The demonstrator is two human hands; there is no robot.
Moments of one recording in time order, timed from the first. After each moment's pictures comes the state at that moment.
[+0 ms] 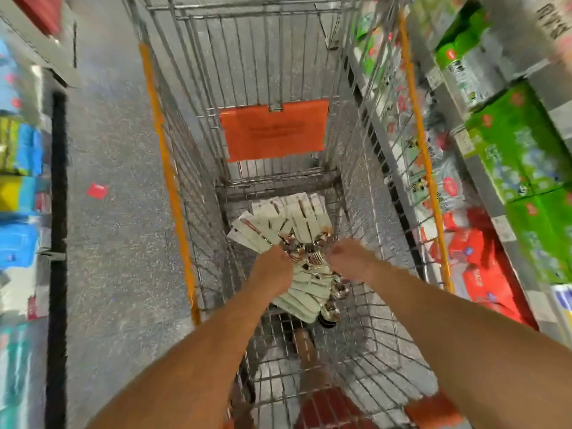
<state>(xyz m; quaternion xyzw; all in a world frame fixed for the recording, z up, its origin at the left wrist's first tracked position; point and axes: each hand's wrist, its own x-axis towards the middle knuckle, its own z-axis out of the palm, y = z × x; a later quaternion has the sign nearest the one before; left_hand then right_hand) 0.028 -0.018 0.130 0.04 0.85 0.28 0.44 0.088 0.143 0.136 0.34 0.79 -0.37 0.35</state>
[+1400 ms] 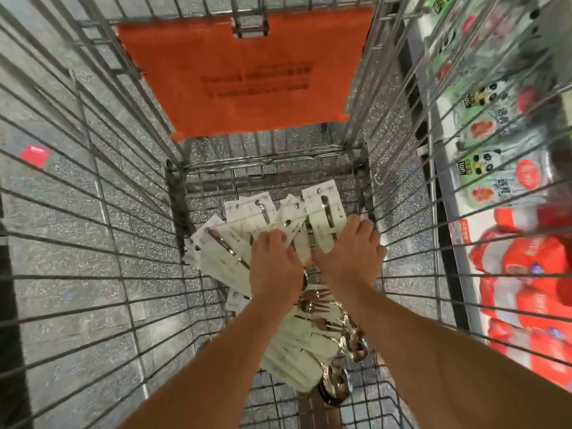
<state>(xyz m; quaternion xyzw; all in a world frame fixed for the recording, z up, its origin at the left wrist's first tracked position) -0.028 0.071 -0.074 0.05 0.92 0.28 0.28 0.007 0.185 -0.067 0.41 0.88 -0.07 0.22</state>
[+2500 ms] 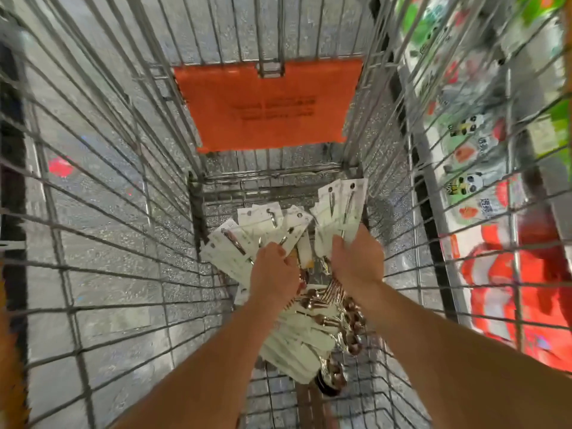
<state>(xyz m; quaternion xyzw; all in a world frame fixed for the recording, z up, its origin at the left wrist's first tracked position) -0.027 0.054 -0.034 -0.03 0.87 0.33 0.37 0.013 0.188 -0.024 0.48 0.81 -0.32 0.11</state>
